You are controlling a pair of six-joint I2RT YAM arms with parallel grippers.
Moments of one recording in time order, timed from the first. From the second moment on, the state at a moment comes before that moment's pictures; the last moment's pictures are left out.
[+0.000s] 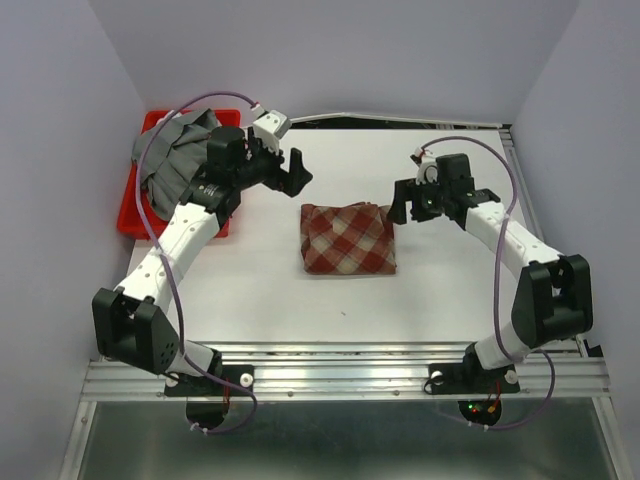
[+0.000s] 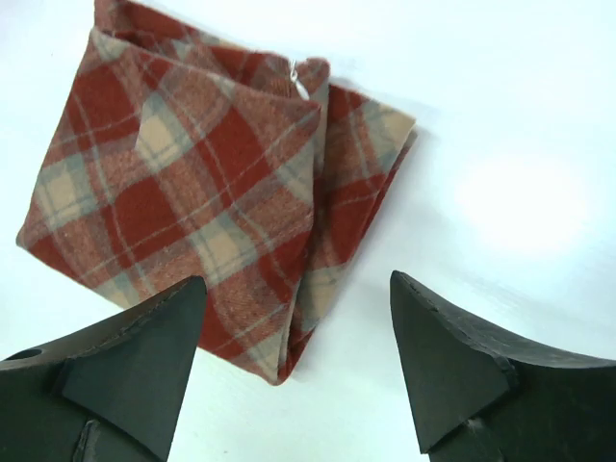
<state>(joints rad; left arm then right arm) -0.33 1.43 1.27 -0.20 0.45 0.00 0.22 1.54 1.12 -0.37 -0.39 0.08</state>
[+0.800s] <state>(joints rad) -0.35 1.46 1.24 -0.34 -0.08 -0.09 0.61 2.04 1.49 -0.46 -0.03 0.22</state>
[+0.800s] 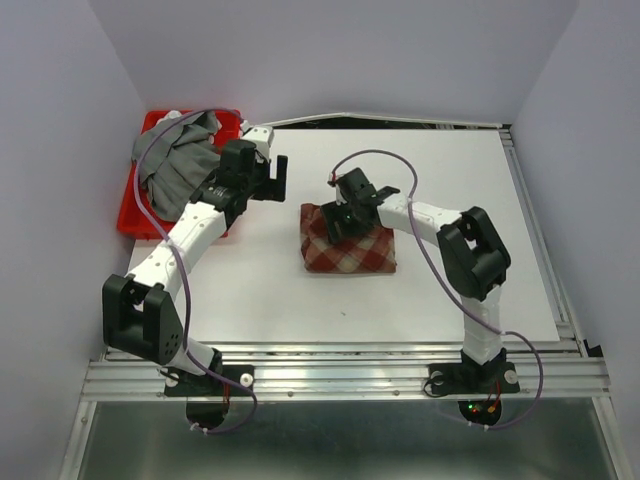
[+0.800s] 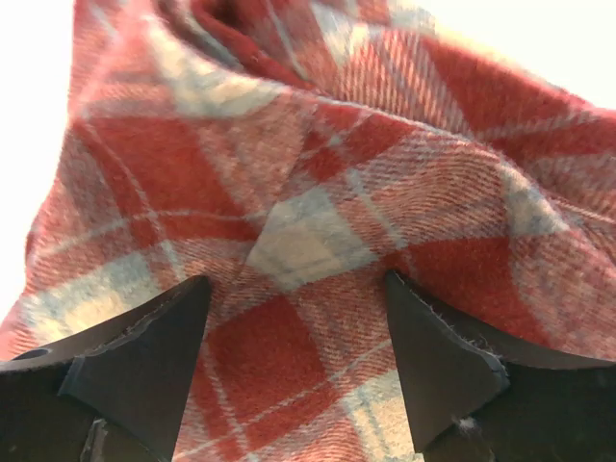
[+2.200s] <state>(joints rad) -0.26 1.42 1.25 -0.41 0.11 0.00 -0.18 1.43 1.12 -0.96 -0.04 -0.52</state>
